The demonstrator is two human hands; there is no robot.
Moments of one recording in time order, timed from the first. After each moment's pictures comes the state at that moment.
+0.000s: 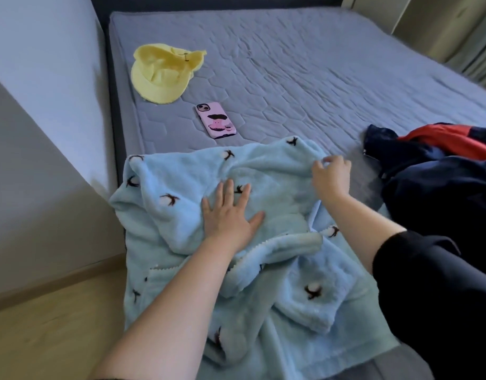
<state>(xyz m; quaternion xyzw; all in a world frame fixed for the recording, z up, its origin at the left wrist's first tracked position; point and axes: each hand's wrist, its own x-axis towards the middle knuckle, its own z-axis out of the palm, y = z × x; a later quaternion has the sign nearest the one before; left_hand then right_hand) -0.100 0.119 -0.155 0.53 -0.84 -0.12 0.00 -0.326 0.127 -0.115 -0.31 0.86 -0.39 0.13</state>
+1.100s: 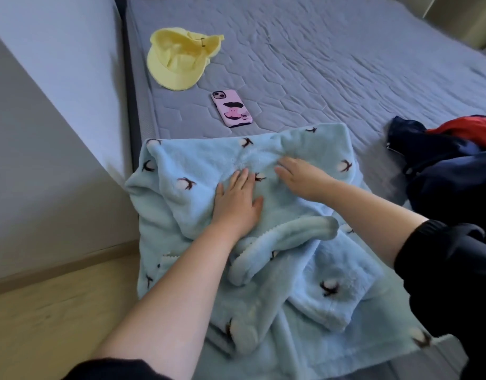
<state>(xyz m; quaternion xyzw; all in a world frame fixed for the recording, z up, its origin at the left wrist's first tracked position) -0.088 0.111 -0.138 0.51 -0.83 -0.21 0.07 -0.271 0.106 -0.113 -0.67 0.71 -0.10 0.20</state>
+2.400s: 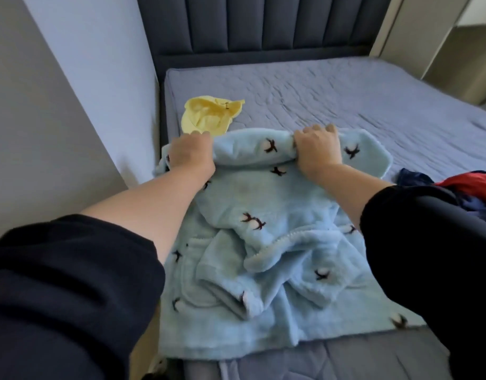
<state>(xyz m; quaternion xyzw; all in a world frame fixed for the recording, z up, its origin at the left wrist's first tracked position) -0.024 -0.019 0.010 0.62 -0.77 0.10 0.09 -0.263 0.026 0.005 -0.67 0.70 -0.04 -0.23</state>
